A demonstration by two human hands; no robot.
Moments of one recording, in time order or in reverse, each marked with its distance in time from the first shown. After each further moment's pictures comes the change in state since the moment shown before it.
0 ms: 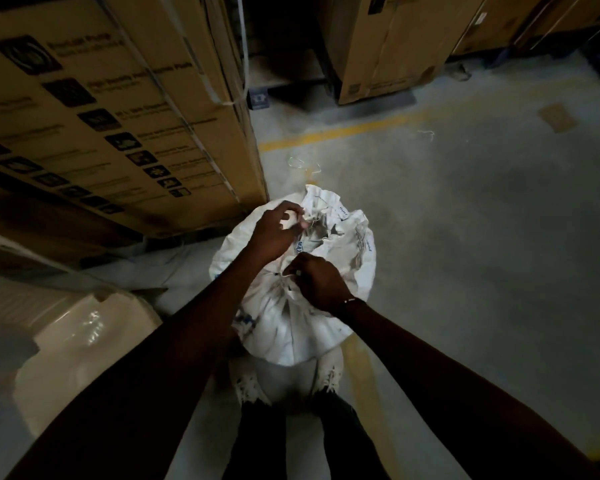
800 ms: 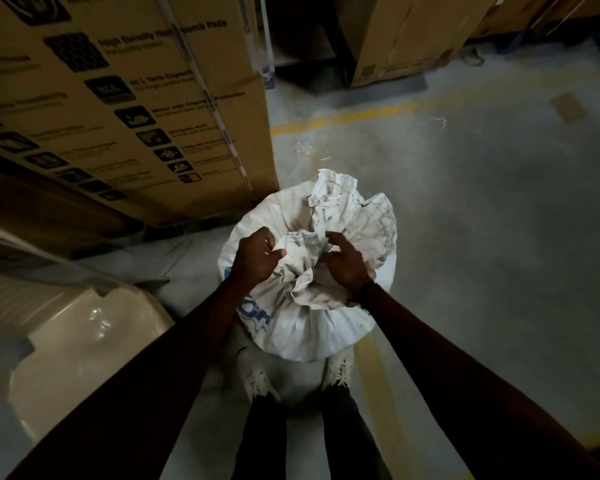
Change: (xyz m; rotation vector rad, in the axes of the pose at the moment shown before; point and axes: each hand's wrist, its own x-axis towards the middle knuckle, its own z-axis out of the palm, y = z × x) left_hand -0.021 -0.121 -0.043 0.130 0.073 -0.117; right_hand 0.044 0.020 0.049 0.390 0.167 0.554
